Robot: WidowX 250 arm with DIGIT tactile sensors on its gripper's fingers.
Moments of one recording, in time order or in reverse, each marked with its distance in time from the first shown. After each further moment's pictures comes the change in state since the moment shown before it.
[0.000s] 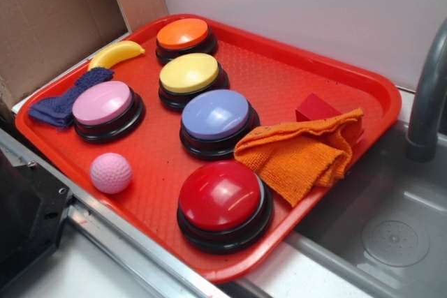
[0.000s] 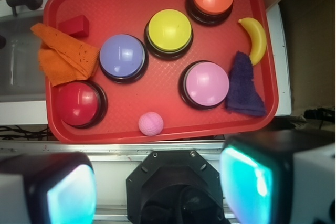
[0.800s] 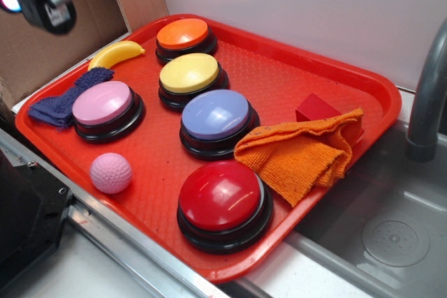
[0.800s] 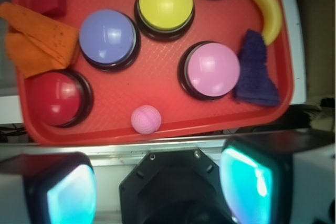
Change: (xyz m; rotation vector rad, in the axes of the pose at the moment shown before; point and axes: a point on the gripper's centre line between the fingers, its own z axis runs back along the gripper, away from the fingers) arm 0.007 0.002 -0.072 0.028 0.107 0.038
